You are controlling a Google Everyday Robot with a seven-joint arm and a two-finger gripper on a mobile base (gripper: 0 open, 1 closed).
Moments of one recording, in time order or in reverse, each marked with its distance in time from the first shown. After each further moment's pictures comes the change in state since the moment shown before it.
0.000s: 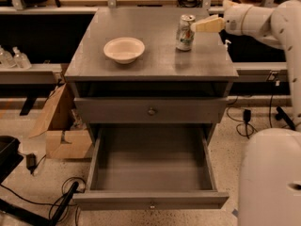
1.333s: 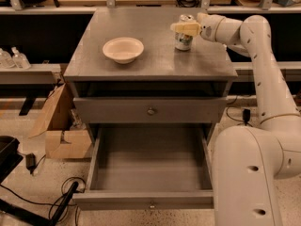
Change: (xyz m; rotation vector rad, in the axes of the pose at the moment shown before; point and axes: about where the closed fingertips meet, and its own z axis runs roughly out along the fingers) arm 0.024 0.026 0.082 -0.070 -0.075 0.202
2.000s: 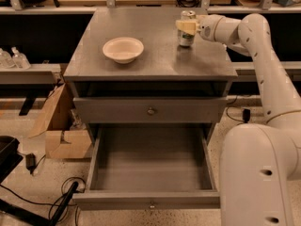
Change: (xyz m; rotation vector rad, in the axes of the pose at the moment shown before) arm 0.003 -0.002 0.000 0.047 0.037 -0.025
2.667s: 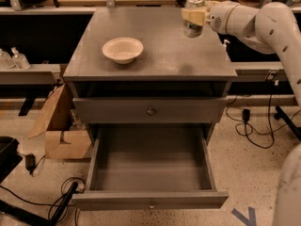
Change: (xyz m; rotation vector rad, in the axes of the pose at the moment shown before) arm -0.063 0.038 -0.056 0.057 -0.056 -0.107
